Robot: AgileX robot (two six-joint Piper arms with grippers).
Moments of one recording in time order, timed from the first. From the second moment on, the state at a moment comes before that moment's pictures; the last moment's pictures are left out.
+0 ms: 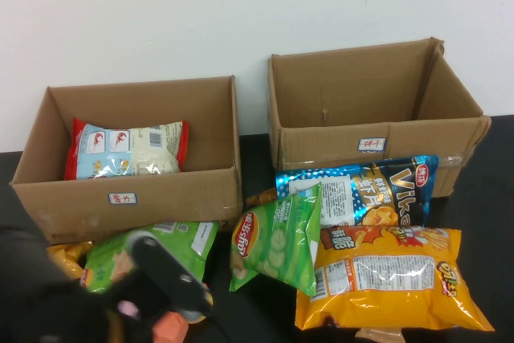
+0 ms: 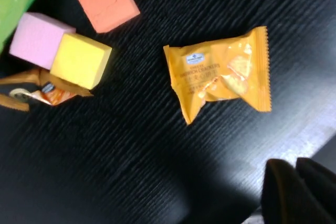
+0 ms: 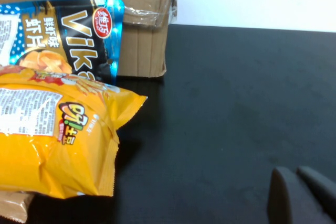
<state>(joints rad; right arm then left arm) -0.02 -0.01 0.03 0.00 0.41 -0.11 -0.71 1.21 -0.74 0.02 0.98 0.03</state>
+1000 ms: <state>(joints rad) -0.02 -0.01 0.03 0.00 0.41 -0.11 -0.71 1.82 -0.70 0.02 0.55 -0.26</state>
